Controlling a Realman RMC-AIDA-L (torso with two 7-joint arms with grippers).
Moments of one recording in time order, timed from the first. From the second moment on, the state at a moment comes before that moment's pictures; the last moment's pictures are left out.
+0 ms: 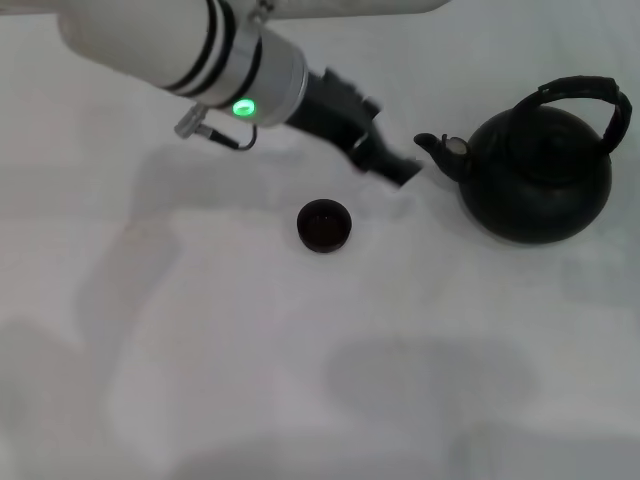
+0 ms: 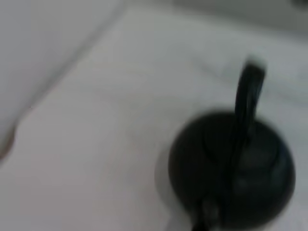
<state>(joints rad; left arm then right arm) -0.72 -2.08 1.68 1.19 -0.92 -1.10 0.76 0.37 2.01 -0.51 0.11 -0.69 -1.40 0.40</state>
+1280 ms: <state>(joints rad) -0.39 -2.08 1.28 0.53 -2.55 -0.94 2.29 0.36 2.02 -0.50 0.10 -0.69 -1.48 0.43</state>
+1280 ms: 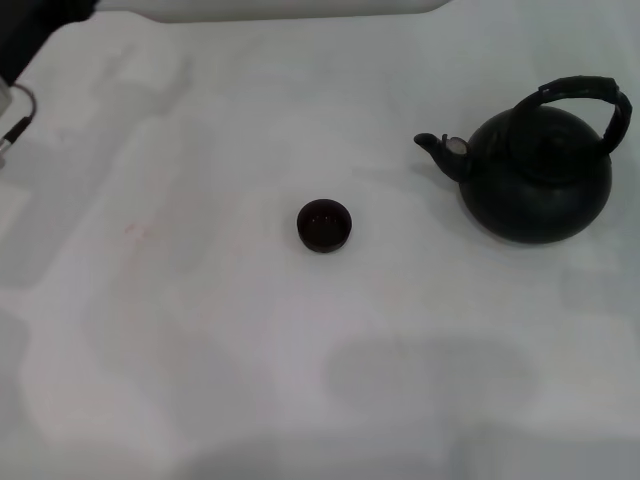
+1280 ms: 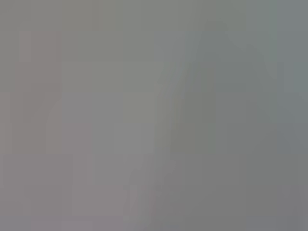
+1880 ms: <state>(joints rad) -0.40 -2.09 1.29 0.24 -2.83 -1.14 2.44 0.31 2.00 -0.61 0.02 -0.70 -1.52 0.58</state>
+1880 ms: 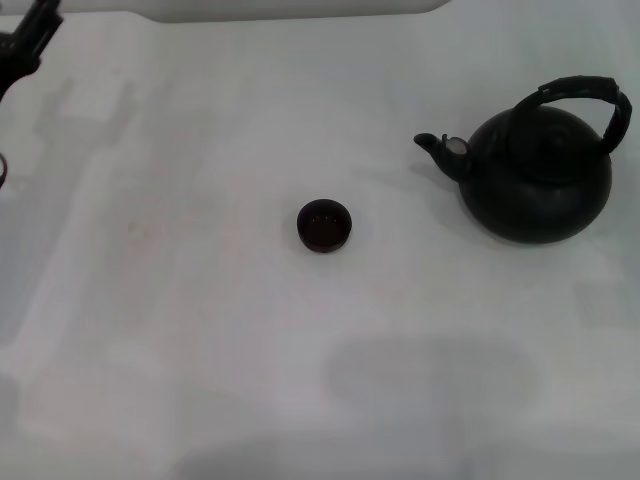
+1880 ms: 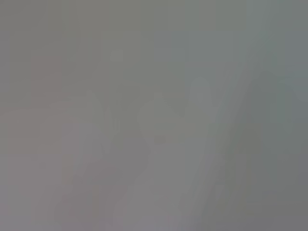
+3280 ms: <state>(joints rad) -0.39 -2.09 1.29 0.19 -2.87 -1.14 2.43 0.24 1.95 -1.19 -0.17 -0.82 -1.36 0.93</state>
